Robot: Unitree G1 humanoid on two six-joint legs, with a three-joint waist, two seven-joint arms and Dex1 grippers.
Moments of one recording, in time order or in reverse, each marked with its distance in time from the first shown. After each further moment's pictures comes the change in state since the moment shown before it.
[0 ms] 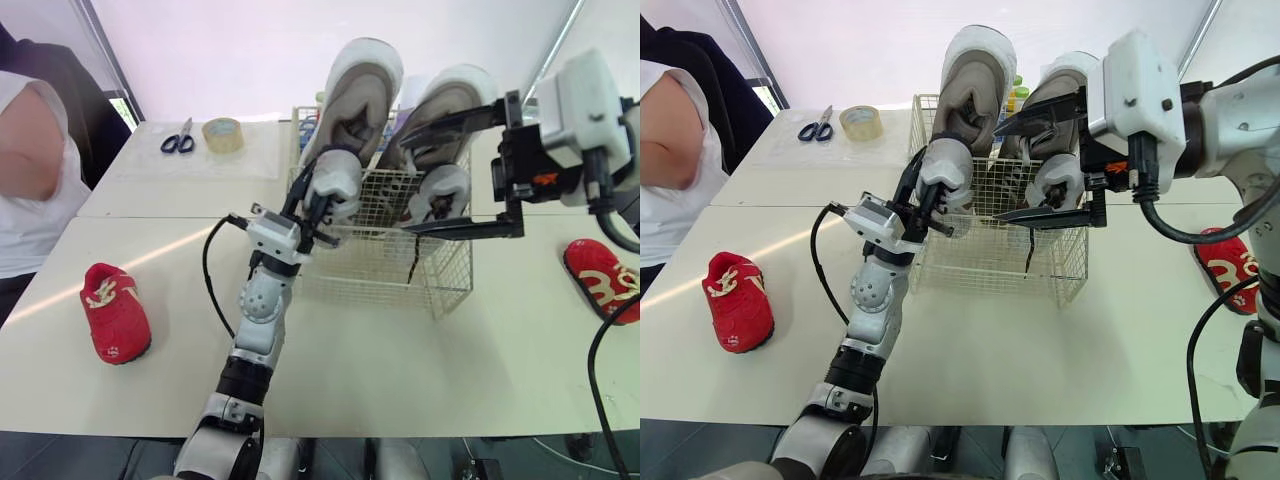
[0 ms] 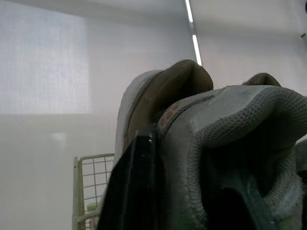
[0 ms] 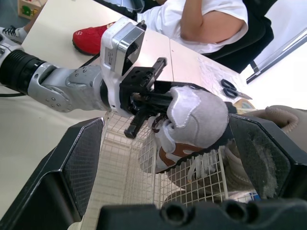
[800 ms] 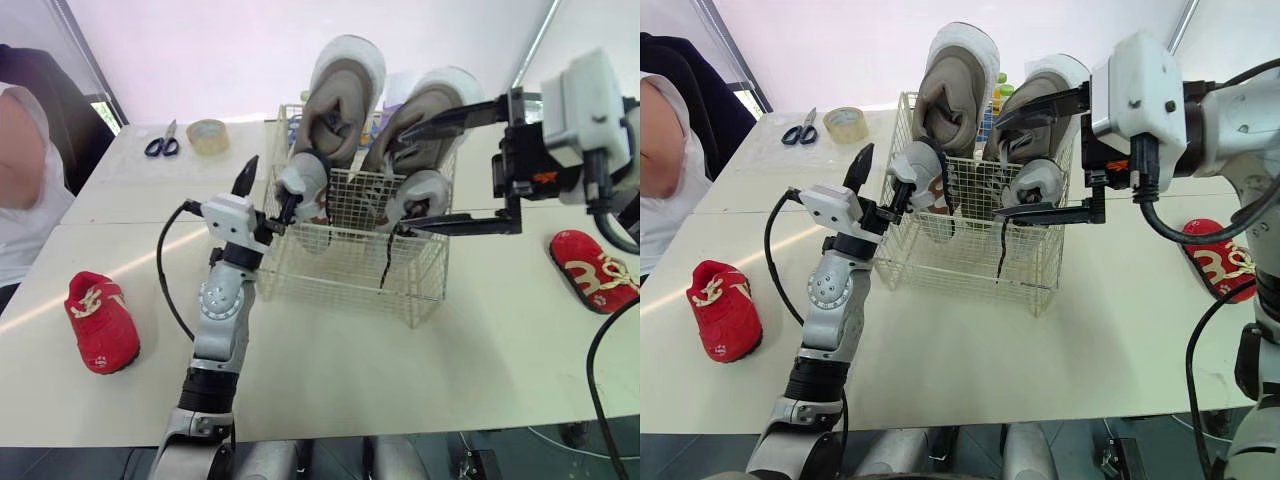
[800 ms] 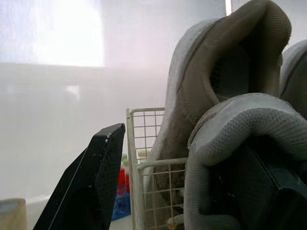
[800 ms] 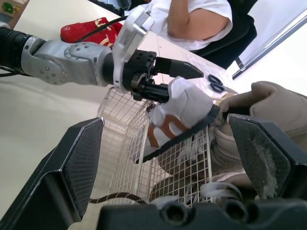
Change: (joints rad) left arm 0.047 0.133 0.105 -0.234 -0.105 0.359 0.037; right arm 0.018 0.013 -0.005 0.022 -0.011 -0.063 -0.014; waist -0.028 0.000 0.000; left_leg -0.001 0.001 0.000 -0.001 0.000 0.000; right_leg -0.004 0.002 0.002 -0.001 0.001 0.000
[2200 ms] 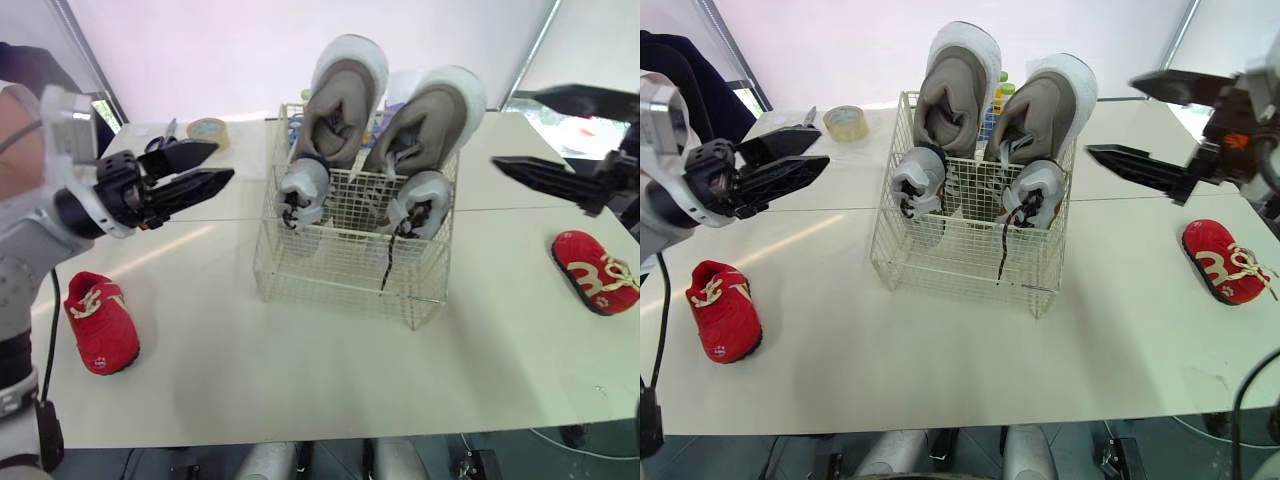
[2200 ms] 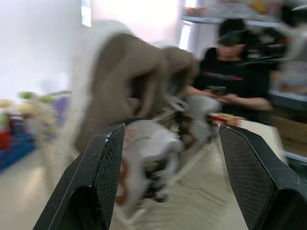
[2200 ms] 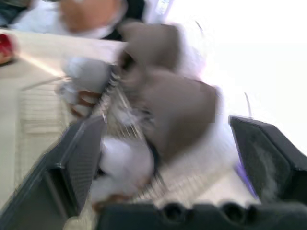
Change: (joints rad) left arm -0.201 0.866 0.289 -0.171 -0.985 1.075 -0.723; right arm 0.499 -0.097 -0.554 0.008 -0.005 0.258 -0.351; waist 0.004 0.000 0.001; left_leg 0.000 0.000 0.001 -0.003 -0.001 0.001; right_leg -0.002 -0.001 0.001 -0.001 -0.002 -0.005
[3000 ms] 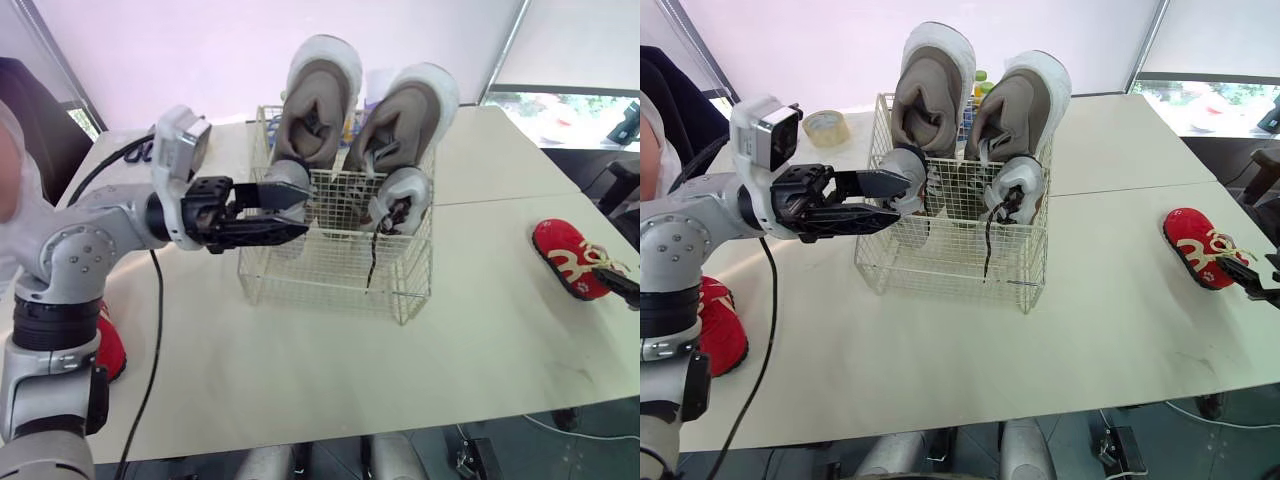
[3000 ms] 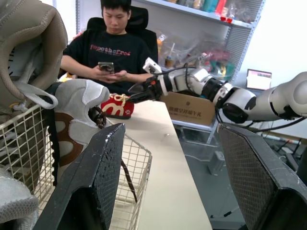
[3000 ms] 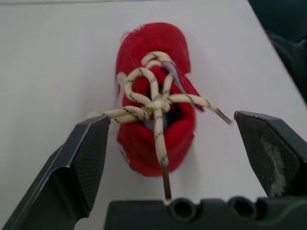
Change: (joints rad) left arm -0.130 -0.174 -0.190 -0.009 0.058 0.101 -0.148; right arm 0.158 0.119 0.039 0.962 -0.287 -0.390 -0.069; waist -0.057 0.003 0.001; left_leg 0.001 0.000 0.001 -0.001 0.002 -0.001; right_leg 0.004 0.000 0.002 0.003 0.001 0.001
